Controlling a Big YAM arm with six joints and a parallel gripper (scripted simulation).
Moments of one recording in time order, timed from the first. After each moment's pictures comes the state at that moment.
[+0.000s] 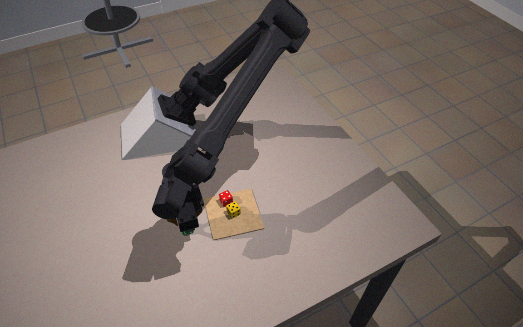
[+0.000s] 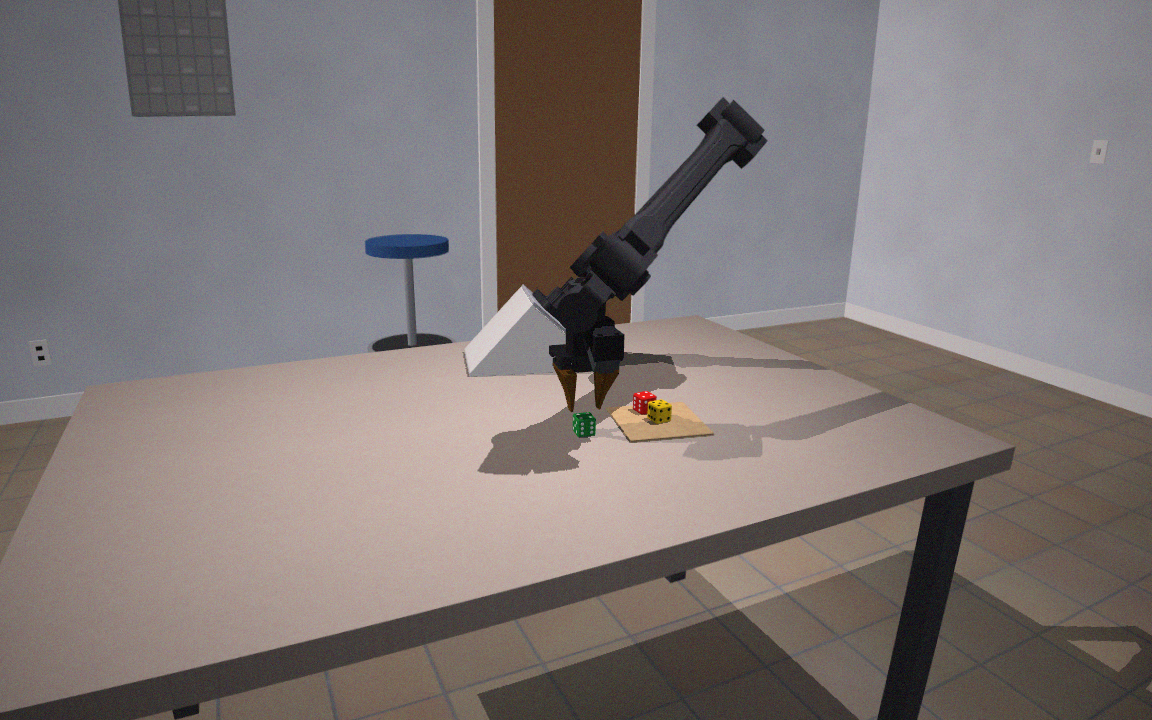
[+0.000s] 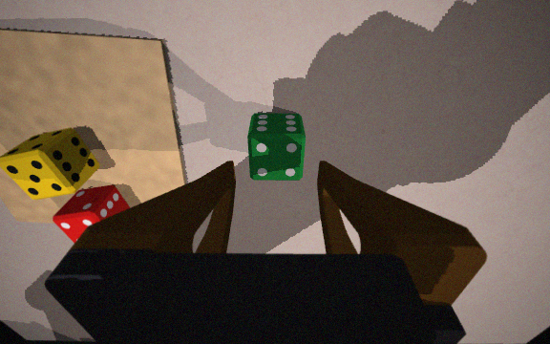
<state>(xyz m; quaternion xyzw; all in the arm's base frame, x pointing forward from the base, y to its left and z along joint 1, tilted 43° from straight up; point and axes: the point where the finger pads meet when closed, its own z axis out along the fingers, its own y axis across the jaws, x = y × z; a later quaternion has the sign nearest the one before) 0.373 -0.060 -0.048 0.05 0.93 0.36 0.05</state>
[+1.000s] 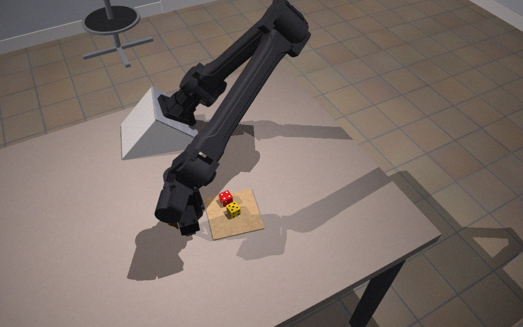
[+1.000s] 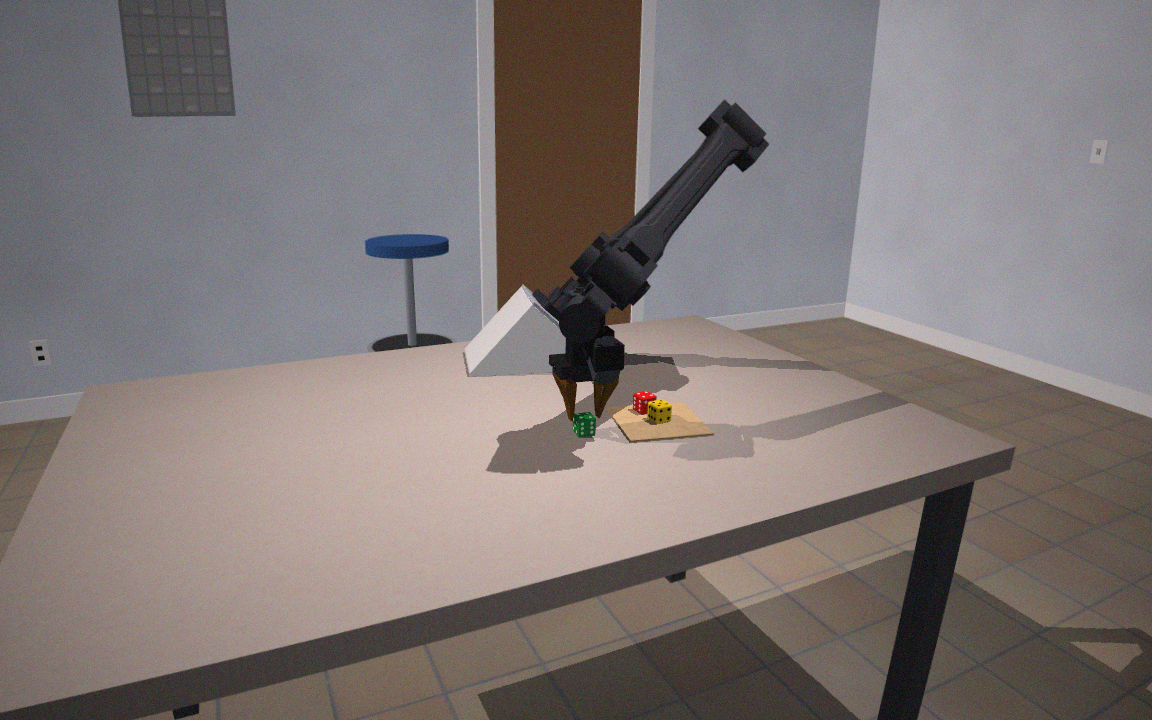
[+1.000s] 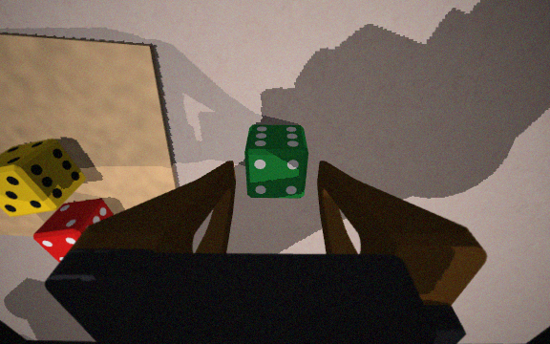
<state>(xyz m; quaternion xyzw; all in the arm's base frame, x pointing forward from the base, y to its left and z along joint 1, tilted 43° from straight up) 0.376 -0.051 -0.059 0.04 0.93 0.36 0.06</state>
